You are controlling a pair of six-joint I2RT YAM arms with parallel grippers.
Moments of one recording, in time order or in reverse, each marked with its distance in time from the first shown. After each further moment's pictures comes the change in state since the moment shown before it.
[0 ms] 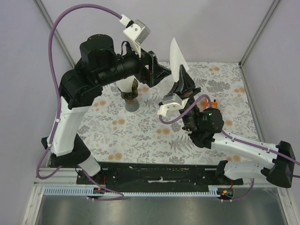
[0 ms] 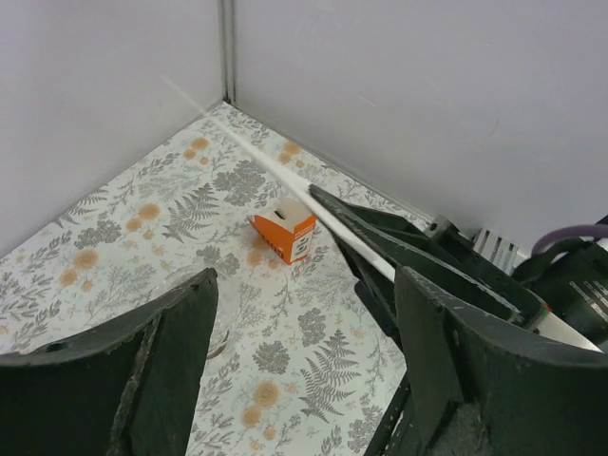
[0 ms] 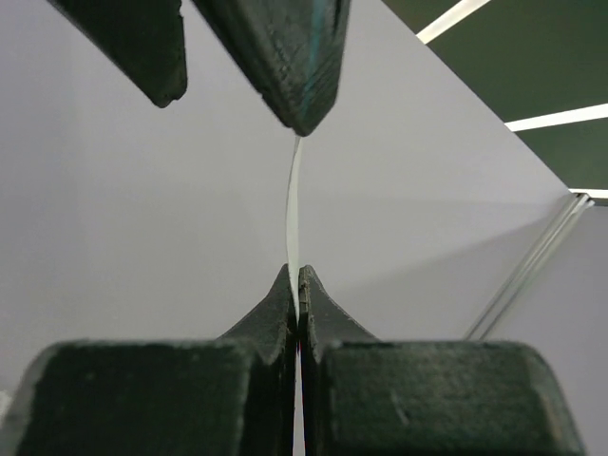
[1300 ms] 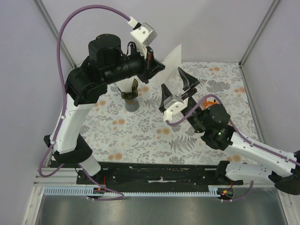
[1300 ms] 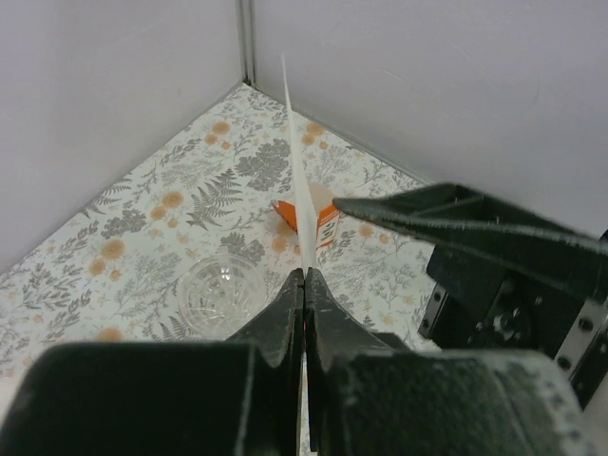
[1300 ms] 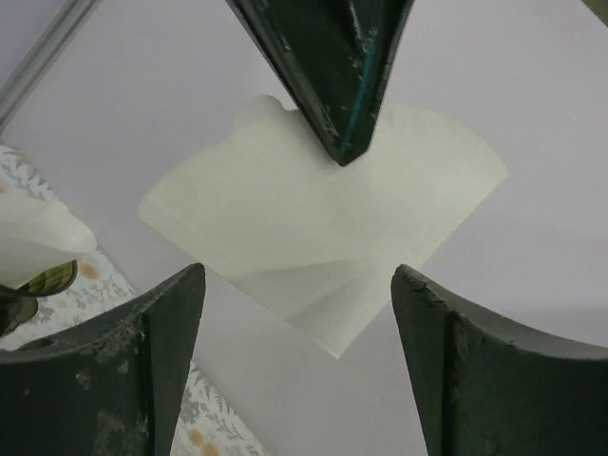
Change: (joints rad) left arm 0.012 0.030 -0.013 -0.003 -0.031 0.043; right arm 0.029 -0.112 0.051 -0.475 -0.095 0.212
